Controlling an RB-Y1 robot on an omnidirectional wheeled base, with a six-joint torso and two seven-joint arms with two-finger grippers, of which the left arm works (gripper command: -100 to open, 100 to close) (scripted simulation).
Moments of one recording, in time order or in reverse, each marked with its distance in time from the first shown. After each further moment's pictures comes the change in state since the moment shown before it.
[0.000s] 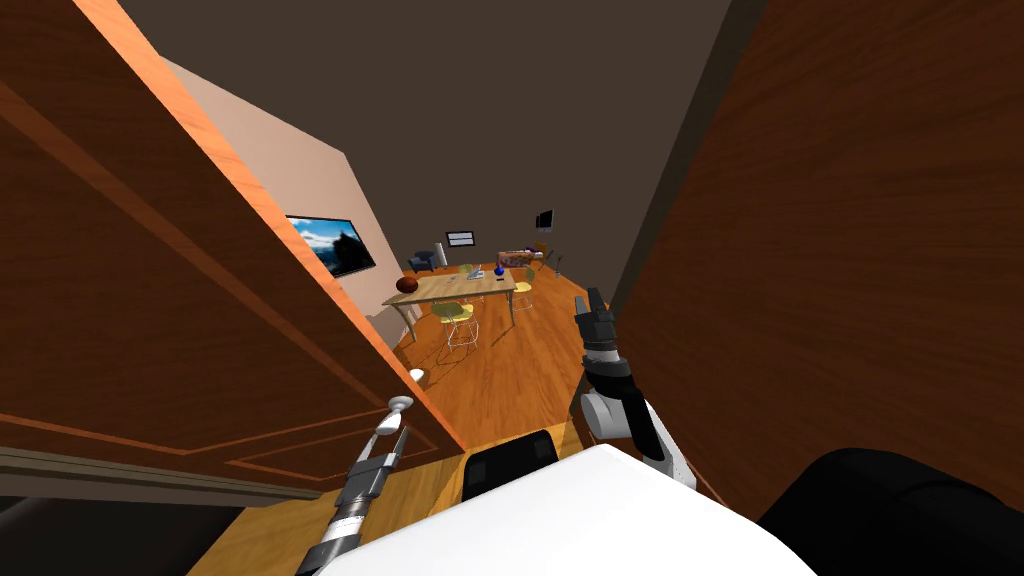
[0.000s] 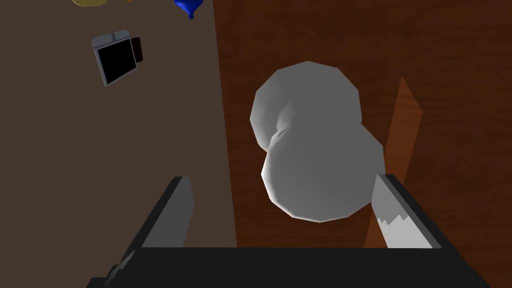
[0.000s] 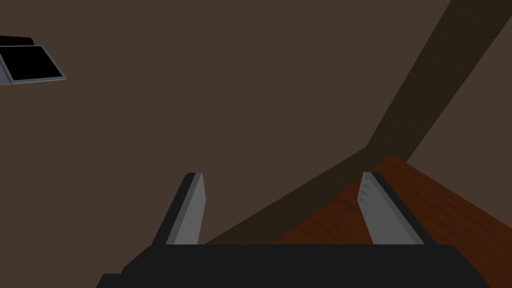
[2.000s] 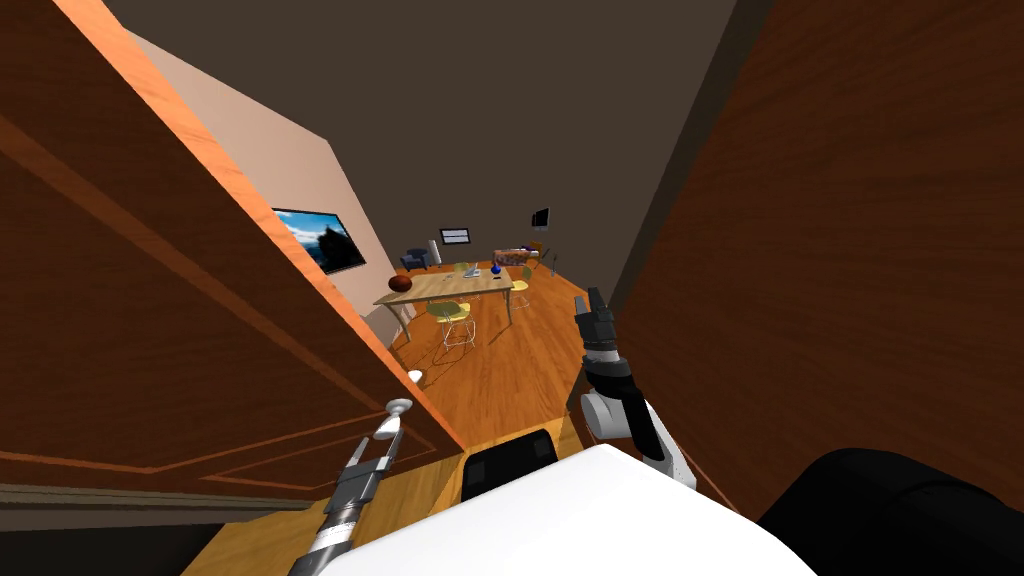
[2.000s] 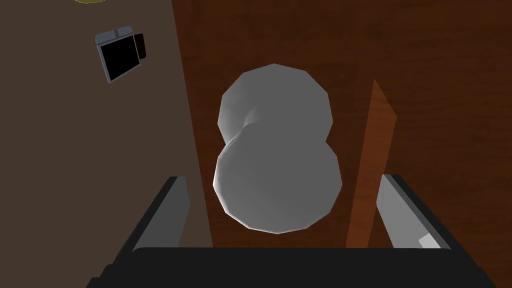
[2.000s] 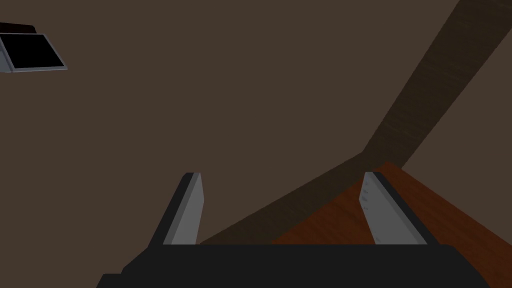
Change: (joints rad) arm 0.005 0.010 0.025 0.002 0.015 -0.028 -0.008
